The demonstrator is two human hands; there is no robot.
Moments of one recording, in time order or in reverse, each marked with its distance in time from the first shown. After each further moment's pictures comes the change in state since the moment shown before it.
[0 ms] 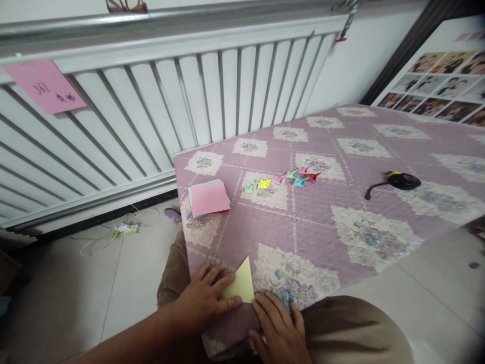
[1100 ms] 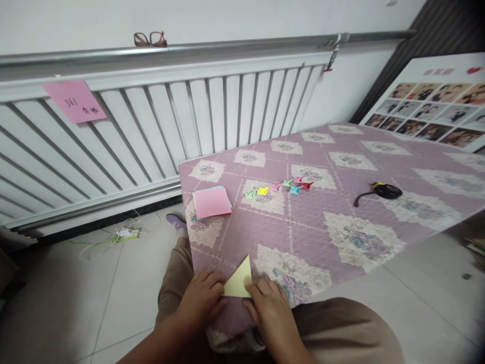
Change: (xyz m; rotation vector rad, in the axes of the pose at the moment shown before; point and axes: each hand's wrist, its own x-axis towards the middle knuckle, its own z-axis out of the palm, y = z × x) left_hand -0.005 0.023 0.010 -0.197 0.243 -0.383; right_hand 0.037 -0.006 0.003 0.209 -0.127 0.252
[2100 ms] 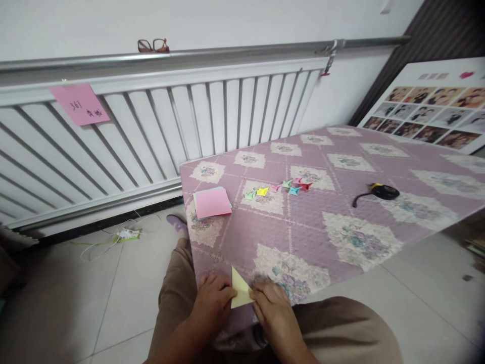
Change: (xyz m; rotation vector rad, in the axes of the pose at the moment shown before) left_hand 0.008 0.027 0.019 -0.130 0.175 -0.094; right_hand -0.014 0.015 0.004 0.110 0.142 -0.144
